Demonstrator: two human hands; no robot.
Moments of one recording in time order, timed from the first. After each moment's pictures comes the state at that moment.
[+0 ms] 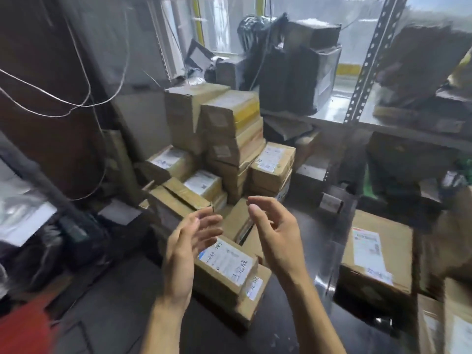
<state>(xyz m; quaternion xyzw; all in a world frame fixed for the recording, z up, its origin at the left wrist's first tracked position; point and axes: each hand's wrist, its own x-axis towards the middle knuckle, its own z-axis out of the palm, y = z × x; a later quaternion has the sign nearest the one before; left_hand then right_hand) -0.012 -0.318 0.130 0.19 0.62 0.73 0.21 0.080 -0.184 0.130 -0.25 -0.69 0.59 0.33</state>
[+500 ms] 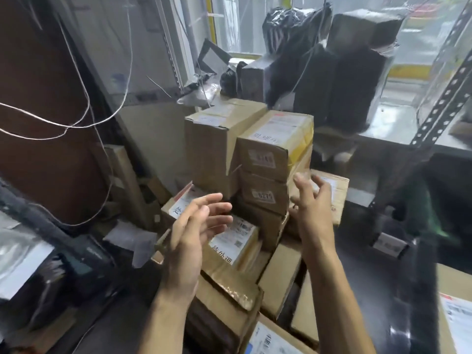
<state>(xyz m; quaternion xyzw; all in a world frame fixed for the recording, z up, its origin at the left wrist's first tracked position) -0.224 -0.241 0.152 0.22 0.62 0.73 0.20 -0.136 -0.074 0.140 -0.39 -0.52 0.66 0.38</state>
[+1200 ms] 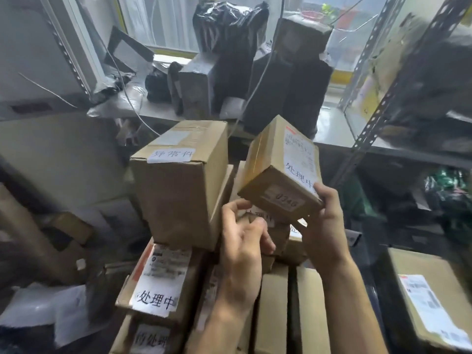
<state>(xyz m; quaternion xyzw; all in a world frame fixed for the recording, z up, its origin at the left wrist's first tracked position) -0.282 -0.126 0.150 0.32 0.52 0.71 0.36 -0.186 -0.022 0.152 -0.42 -0.41 0.68 0.44</state>
